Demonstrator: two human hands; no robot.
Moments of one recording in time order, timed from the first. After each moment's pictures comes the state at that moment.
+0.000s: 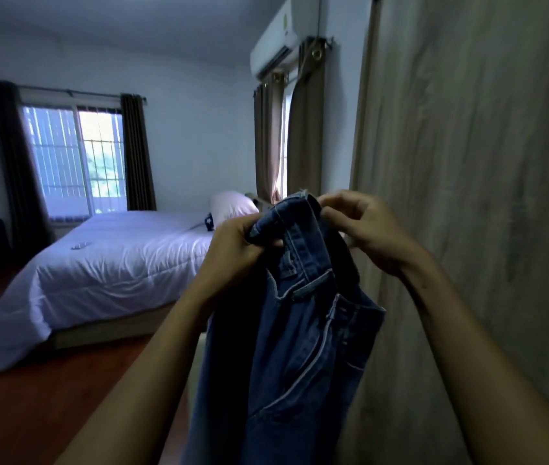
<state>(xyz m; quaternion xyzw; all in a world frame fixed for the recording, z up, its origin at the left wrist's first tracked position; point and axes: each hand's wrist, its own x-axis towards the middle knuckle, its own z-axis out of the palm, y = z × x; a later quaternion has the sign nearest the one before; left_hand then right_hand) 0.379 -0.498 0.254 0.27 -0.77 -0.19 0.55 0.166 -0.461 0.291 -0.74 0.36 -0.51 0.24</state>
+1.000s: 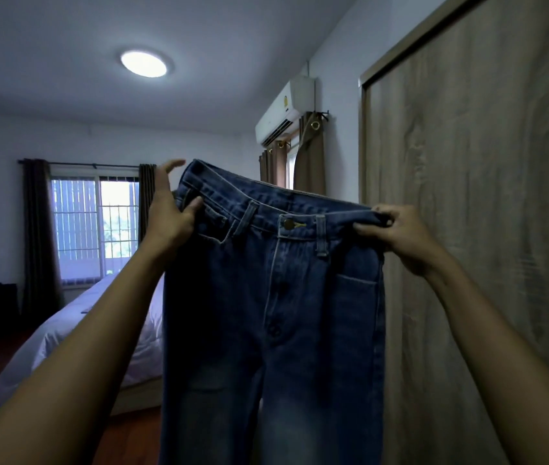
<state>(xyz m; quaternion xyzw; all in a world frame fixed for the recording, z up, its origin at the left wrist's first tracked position) 0.481 -0.552 0.381 0.32 -0.66 -0.07 0.68 0.139 -0.488 0.360 -0.69 0.39 -0.60 0.13</state>
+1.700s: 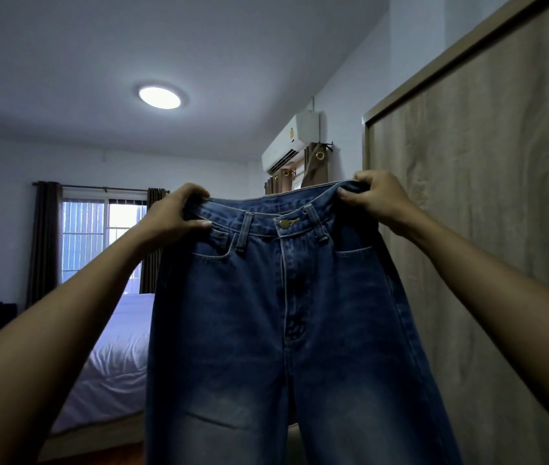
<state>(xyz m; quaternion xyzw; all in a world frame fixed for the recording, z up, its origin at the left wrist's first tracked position) 0.517 -0.554 0.437 0.41 -0.76 0.05 0.49 0.171 -0.500 0.462 -0.71 0.41 -0.57 -0.05</state>
